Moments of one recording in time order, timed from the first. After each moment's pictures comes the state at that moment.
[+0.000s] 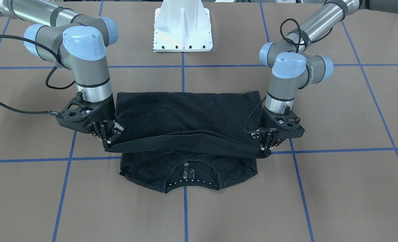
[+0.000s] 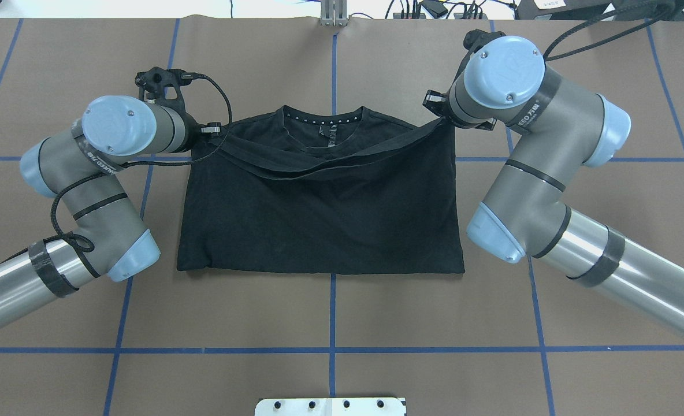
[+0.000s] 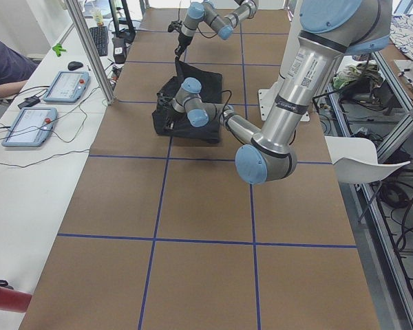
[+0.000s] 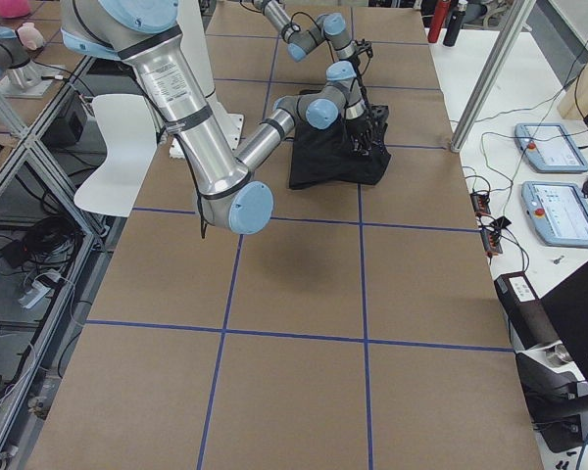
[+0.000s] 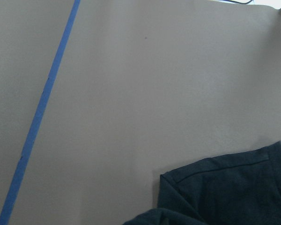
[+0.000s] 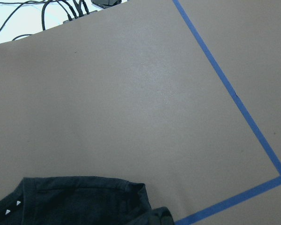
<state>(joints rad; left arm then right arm) -0.71 -2.07 -1.51 -2.09 -1.61 -1.16 0.74 -0.98 1.68 -1.50 1.65 1.43</state>
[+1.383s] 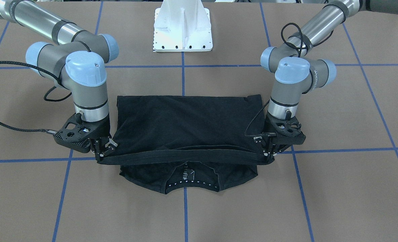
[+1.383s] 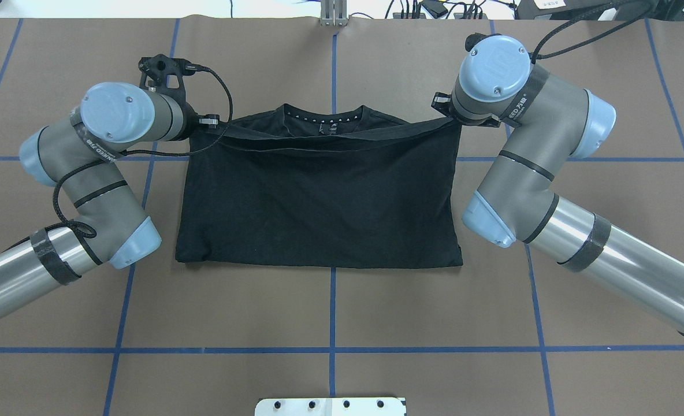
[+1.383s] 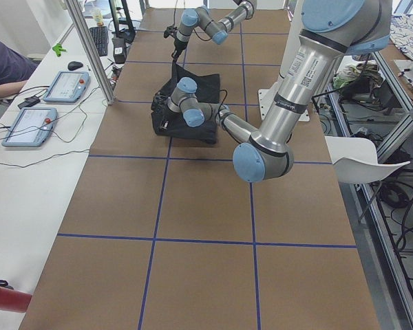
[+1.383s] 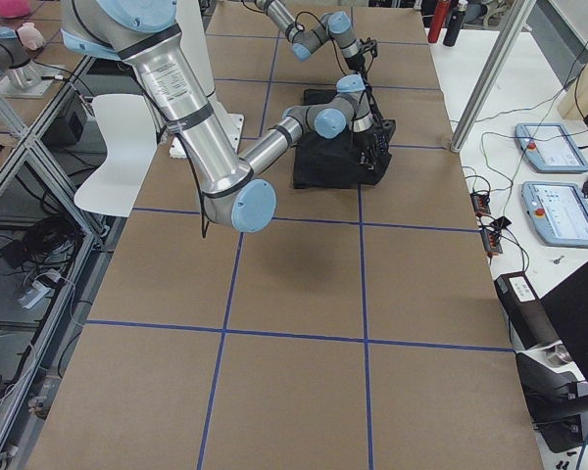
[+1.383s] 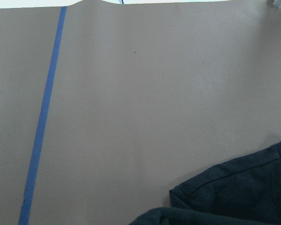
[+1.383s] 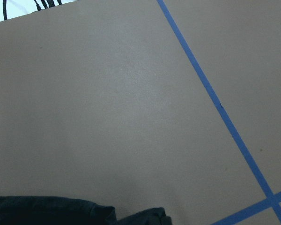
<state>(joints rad) -0.74 -2.08 -1.48 -2.10 -1.61 -1.04 0.75 -0.97 1.57 -1.50 1.65 1.38</state>
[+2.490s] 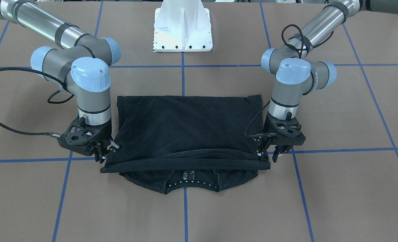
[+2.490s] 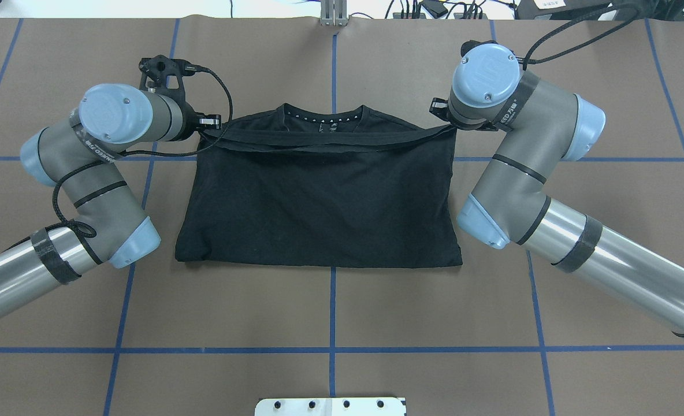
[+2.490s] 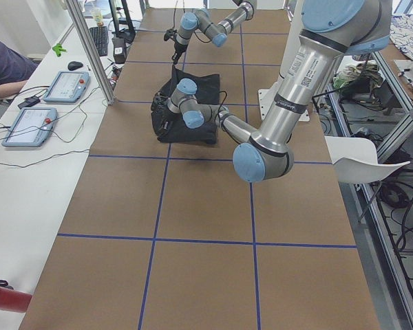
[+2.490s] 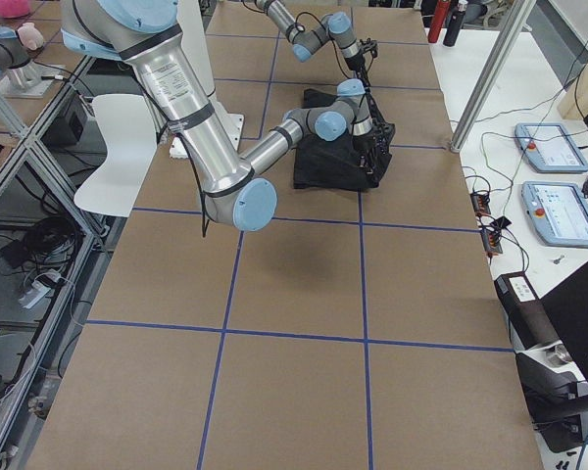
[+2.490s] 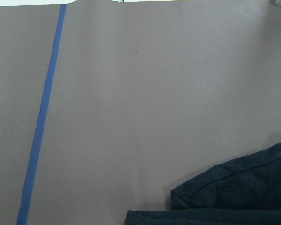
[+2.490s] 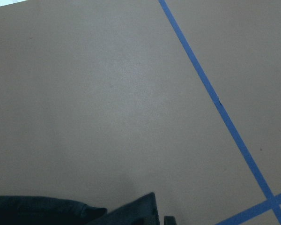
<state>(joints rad) -0.74 -2.08 -1.47 -2.14 -1.62 -1.03 0.75 -0.95 1.54 -1.50 1.63 1.36</state>
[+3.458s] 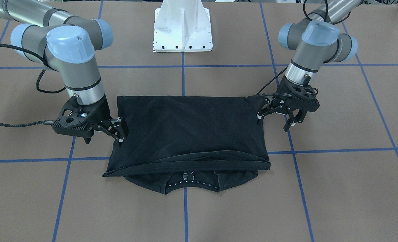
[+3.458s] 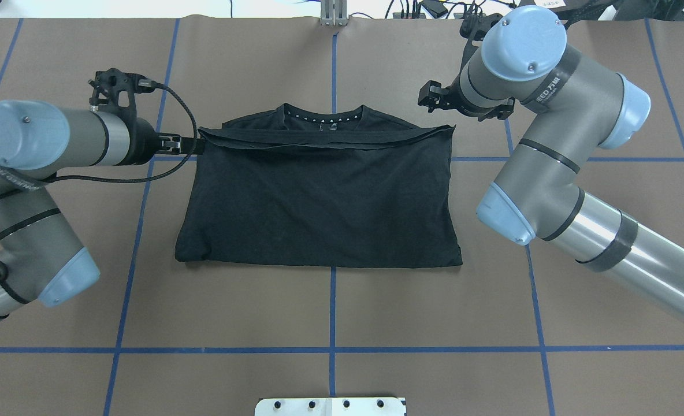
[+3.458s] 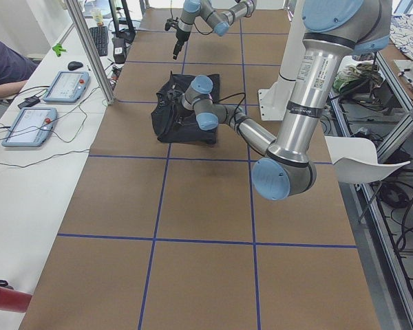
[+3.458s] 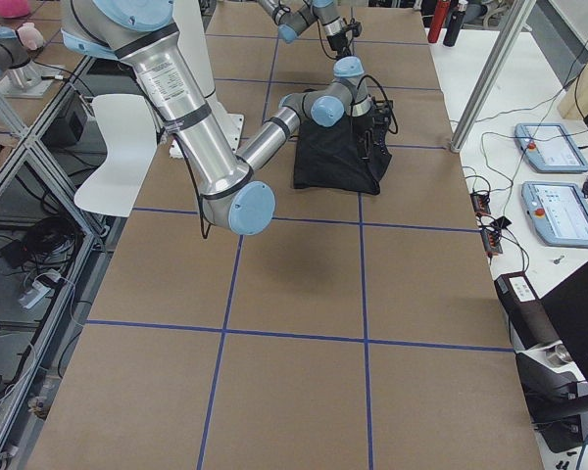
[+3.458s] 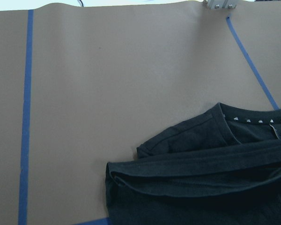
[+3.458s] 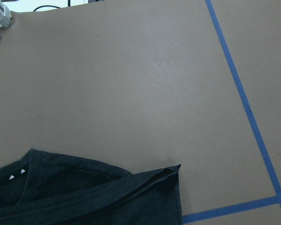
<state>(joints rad) -0.73 -1.84 -1.76 -2.23 -1.75 -1.02 0.79 -0.99 1.71 -1.51 1.76 1.21</state>
